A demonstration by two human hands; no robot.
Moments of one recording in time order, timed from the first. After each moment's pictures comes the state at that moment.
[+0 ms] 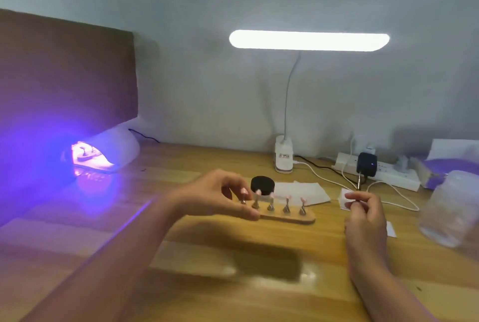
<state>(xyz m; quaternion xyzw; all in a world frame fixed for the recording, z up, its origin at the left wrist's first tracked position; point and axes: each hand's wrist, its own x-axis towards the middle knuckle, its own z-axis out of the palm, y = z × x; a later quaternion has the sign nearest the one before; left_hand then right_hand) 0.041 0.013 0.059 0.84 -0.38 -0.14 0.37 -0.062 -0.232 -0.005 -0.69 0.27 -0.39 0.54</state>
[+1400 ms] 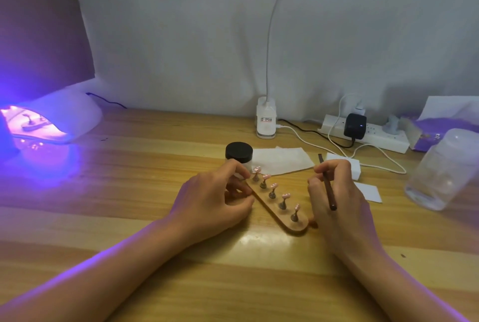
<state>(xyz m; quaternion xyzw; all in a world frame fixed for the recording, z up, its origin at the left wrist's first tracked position) 0.013 -0.035 -0.014 0.85 -0.36 0.05 0.38 -0.089 -0.233 -0.002 -0.88 0.10 -0.29 0.35</state>
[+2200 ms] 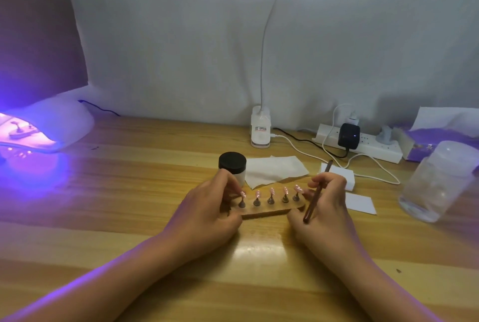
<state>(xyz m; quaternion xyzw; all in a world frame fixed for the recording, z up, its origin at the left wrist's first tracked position) 0.012 -0.041 -0.018 0.86 -0.33 0.01 0.40 -0.075 -0.243 -0.021 -0.89 0.11 -0.23 0.37</state>
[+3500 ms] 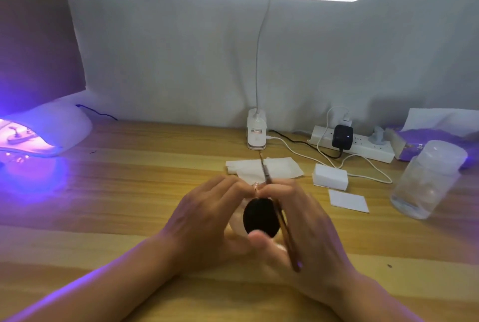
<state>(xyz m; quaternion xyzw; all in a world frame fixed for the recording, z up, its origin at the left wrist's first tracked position) 0.007 -0.043 -0.013 0.73 -0.55 0.31 0.26 -0.091 -0.211 -0.008 -0.89 -0.18 -0.33 0.26</state>
